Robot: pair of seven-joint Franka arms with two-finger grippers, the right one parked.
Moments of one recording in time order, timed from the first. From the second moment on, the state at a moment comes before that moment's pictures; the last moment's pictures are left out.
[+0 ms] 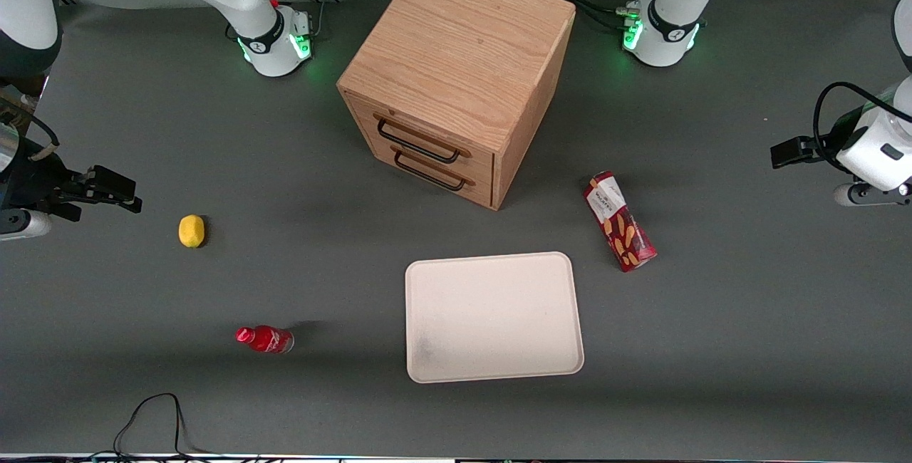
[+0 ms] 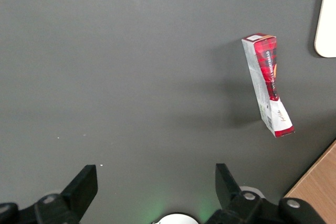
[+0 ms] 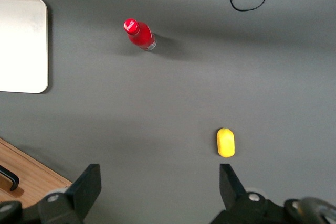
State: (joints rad) arm 0.02 0.05 -0.02 -1.69 0.07 1.56 -0.05
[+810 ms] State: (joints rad) arm 0.00 0.09 -0.02 -1.62 0.07 1.52 -0.05
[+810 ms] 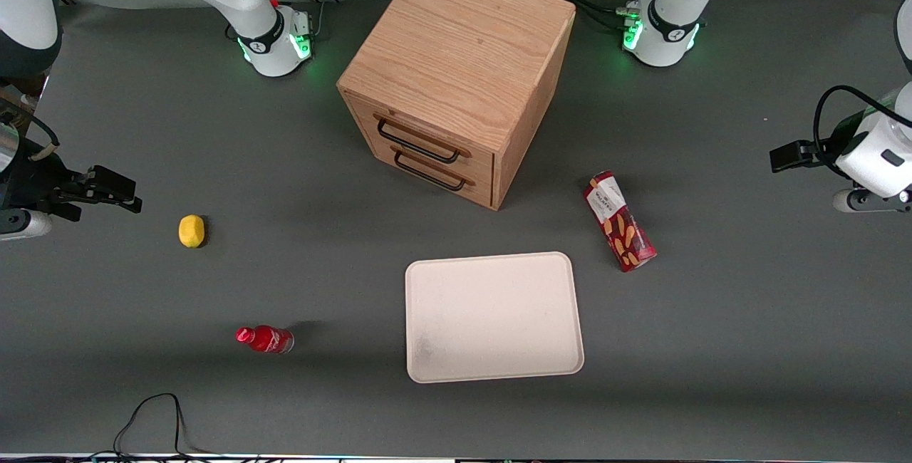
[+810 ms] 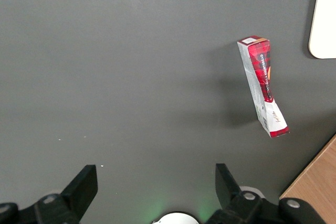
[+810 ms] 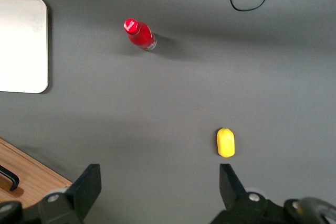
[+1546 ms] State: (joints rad) arm 0.00 0.09 -0.02 -1.61 0.07 1.52 -0.05
